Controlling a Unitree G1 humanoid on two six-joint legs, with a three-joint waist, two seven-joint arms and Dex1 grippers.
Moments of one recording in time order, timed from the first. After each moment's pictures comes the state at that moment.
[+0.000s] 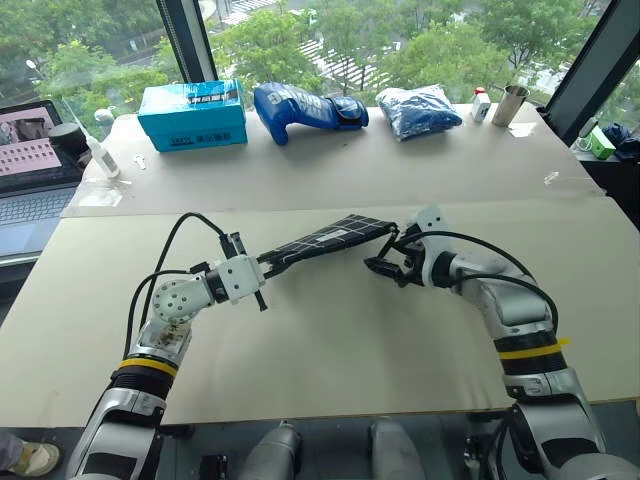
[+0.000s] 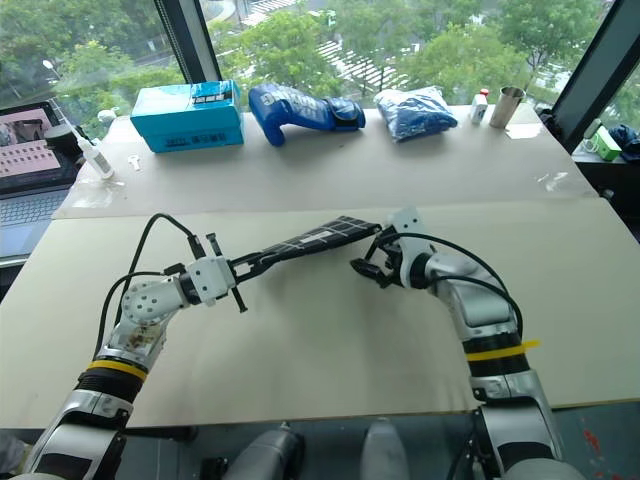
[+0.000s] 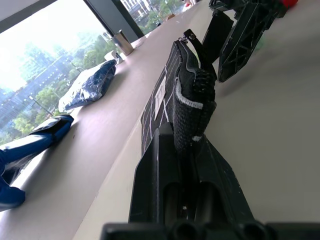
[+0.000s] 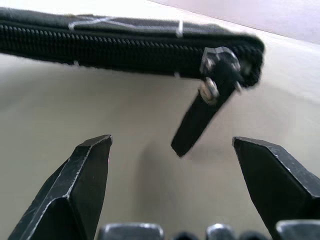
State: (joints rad) left arm -0.45 0.50 -0.13 0.38 -0.09 -0.61 -0.83; right arm -0.61 -0.44 0.07 0.11 0.23 0.73 0.65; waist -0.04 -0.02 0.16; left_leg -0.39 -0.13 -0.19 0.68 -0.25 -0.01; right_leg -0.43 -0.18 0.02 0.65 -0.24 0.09
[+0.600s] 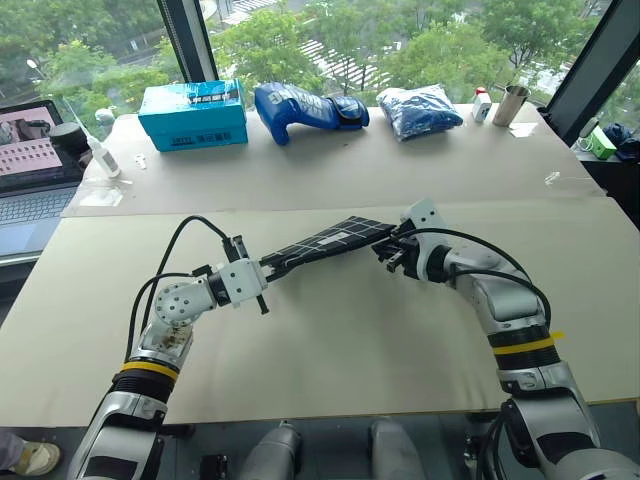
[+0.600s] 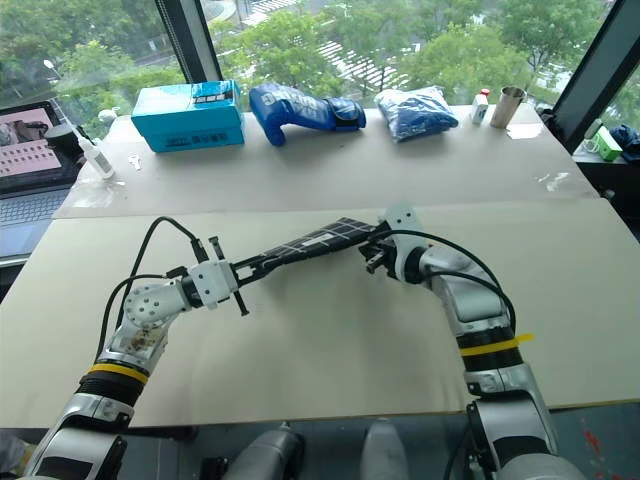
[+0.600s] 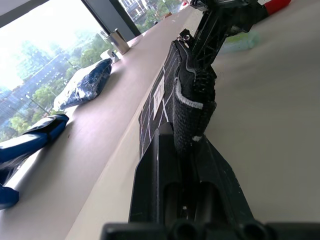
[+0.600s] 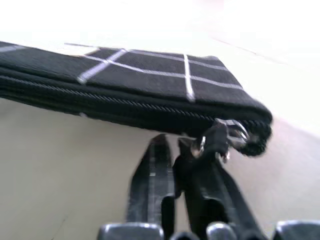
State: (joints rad) left arm -0.44 0.50 -0.14 0.37 -0.07 -0.61 -0.83; right arm -0.62 -0.44 0.10 0.09 0.20 0.68 0.67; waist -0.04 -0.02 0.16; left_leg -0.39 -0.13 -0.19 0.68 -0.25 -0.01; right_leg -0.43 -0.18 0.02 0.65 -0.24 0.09
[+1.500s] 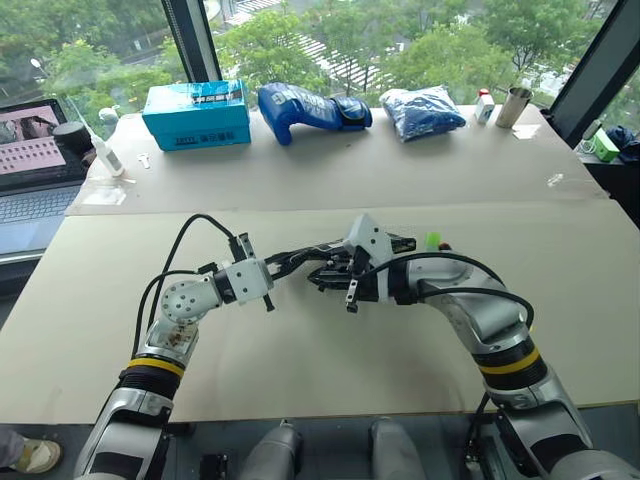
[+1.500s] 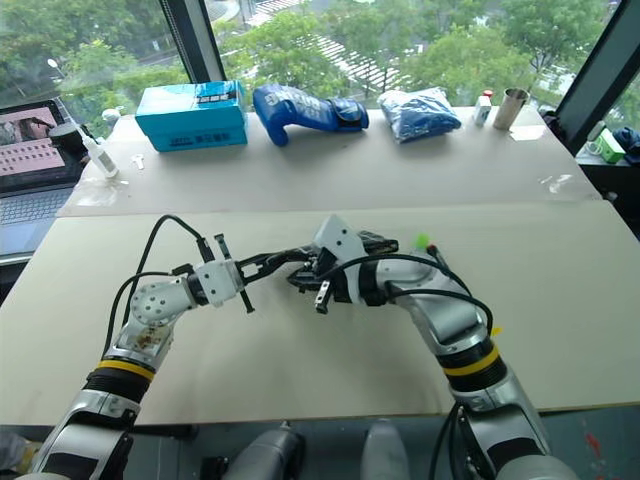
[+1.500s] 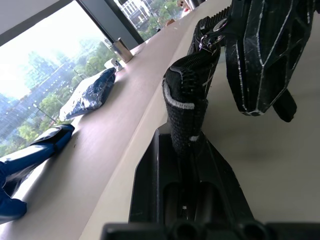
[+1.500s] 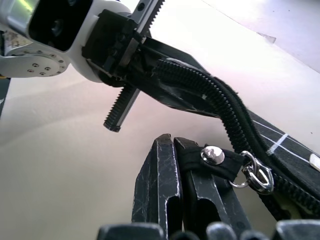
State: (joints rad) left arm -0.46 0.47 -0.14 0.38 -0.04 -0.64 -0.82; right arm -0.61 -0.41 0.28 -0.22 0.32 0.77 0.85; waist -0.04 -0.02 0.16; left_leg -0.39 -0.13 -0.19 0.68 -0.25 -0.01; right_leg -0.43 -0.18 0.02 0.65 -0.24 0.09
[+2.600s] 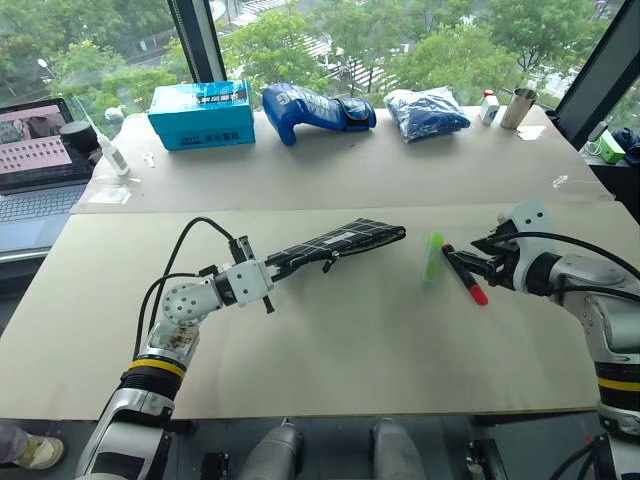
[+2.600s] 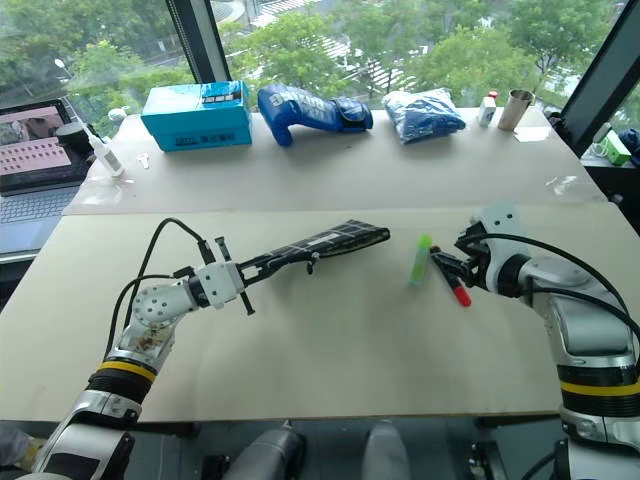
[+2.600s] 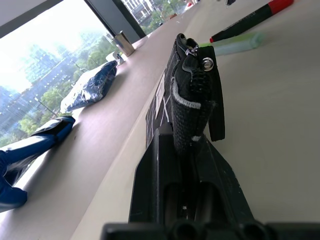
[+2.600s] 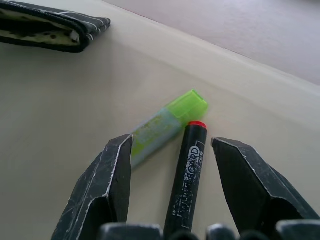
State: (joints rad) left arm -0.46 0.47 -0.14 0.42 -0.04 -0.66 -0.81; right arm -0.40 -0.77 -0.15 -0.13 0.32 0.84 0.66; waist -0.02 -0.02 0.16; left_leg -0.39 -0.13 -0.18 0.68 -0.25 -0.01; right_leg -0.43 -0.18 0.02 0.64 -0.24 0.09
